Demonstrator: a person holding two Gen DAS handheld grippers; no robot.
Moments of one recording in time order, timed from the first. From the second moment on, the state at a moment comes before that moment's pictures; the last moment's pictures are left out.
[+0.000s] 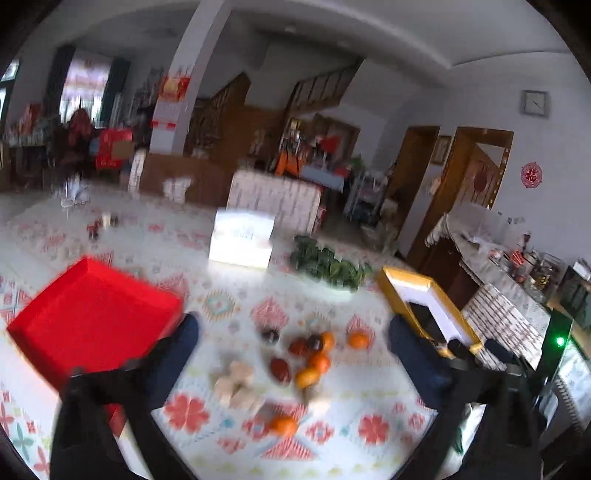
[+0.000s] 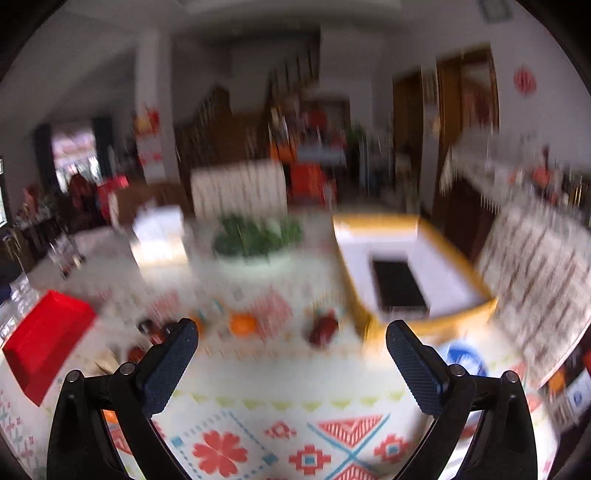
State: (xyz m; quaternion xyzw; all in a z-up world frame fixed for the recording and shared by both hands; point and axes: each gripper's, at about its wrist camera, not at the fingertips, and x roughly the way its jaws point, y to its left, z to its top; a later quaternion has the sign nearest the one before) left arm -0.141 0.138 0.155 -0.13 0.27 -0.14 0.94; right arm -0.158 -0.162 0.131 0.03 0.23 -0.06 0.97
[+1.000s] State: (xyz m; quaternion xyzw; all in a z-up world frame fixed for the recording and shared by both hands) left arm -0.138 0.120 0.047 -0.05 0.39 -0.17 0.90; right arm -0.062 -0.055 0.016 0.08 0.46 0.17 0.87
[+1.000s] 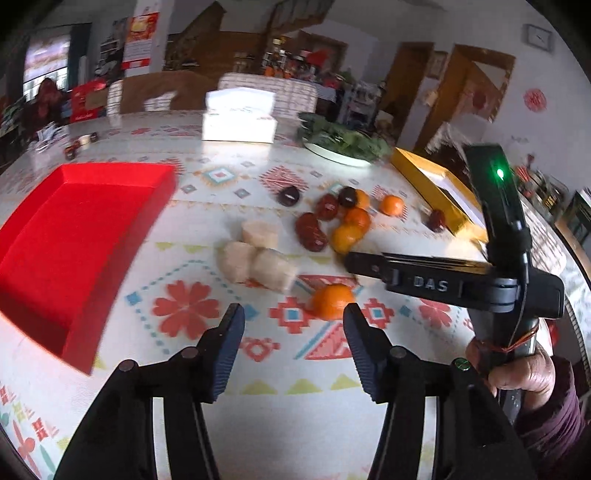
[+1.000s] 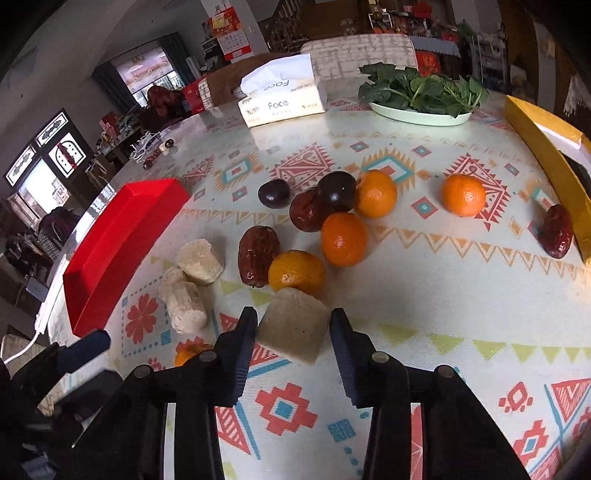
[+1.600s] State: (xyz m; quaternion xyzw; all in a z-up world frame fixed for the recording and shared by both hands) left arm -0.110 0.055 0.037 0.07 0.40 -0.19 0.89; right arm -0.085 -0.106 0.017 0.12 0.46 0.15 0.87
